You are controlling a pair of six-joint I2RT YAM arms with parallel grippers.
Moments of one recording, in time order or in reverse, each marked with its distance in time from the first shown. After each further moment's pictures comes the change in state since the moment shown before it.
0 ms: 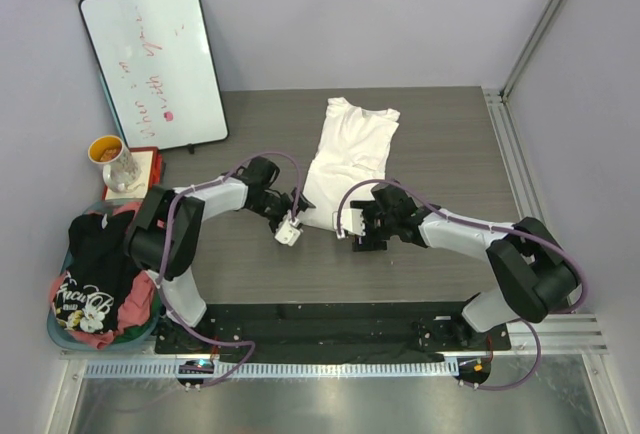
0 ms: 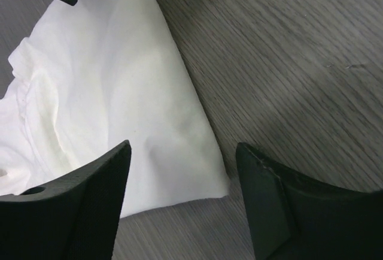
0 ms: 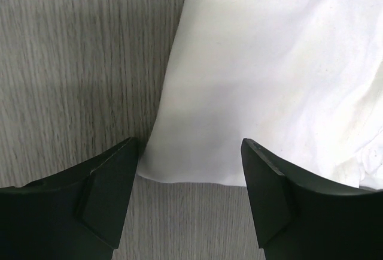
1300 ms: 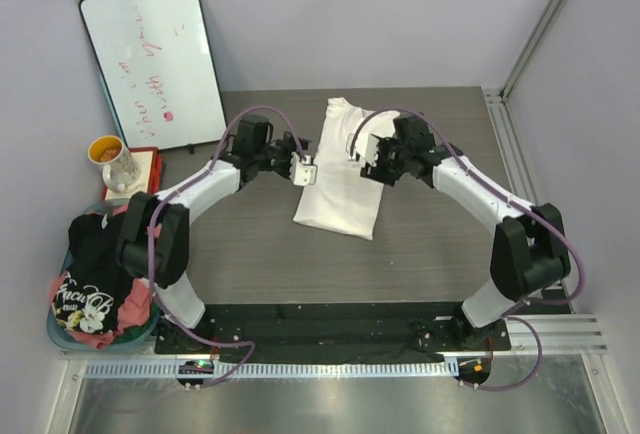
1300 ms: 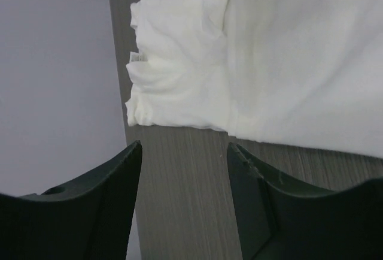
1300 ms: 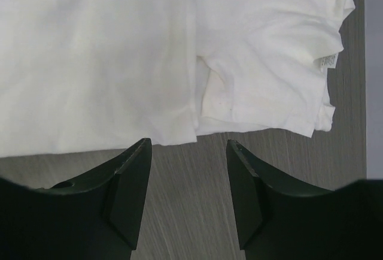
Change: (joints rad) left arm 0.026 -0.013 0.195 0.435 -0.170 -0.603; right arm -0.248 0.155 0.525 -0.257 -0.047 0.047
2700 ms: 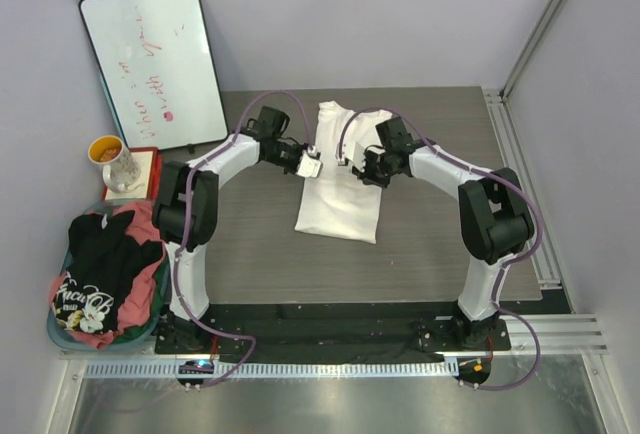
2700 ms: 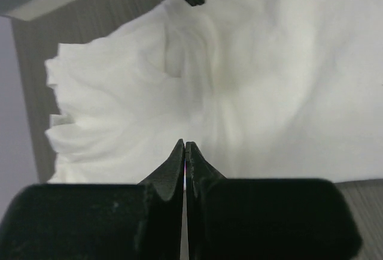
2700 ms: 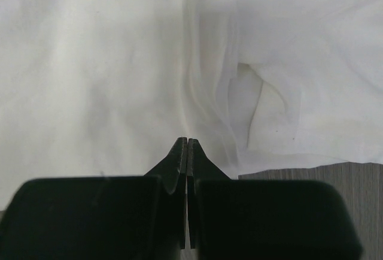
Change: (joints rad) left arm 0.011 0.251 0.357 -0.458 0.239 0.181; right arm 0.017 0.211 0.065 -0.060 -0.080 0.015
